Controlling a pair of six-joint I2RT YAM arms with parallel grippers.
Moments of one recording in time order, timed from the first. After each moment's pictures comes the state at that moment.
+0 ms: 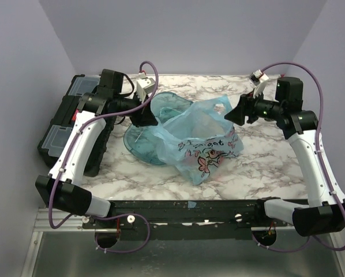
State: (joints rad) left arm -0.26 1.43 1.59 -1.00 0.88 0.34; right arm 0.11 1.21 1.34 -0.73 -0.69 -0.04
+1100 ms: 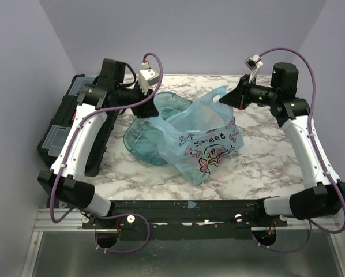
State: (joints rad) left arm -0.30 1.44 1.67 -1.00 0.77 0.38; right arm 0.12 1.37 1.45 -0.52 -0.86 0.09
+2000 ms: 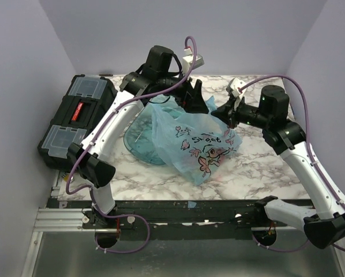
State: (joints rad) left arm -0.60 1.79 2.10 -0.84 0.83 -0.08; right arm 0.40 1.10 1.23 -0.41 -0.59 -0.29
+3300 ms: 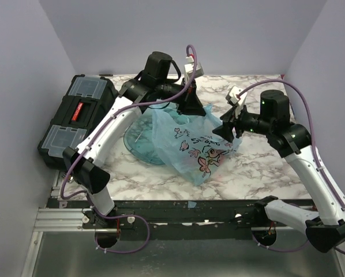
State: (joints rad) left arm -0.61 1.73 1.92 -0.66 0.97 -0.03; right arm 0.41 1.07 1.23 -0.62 -0.53 -0.32
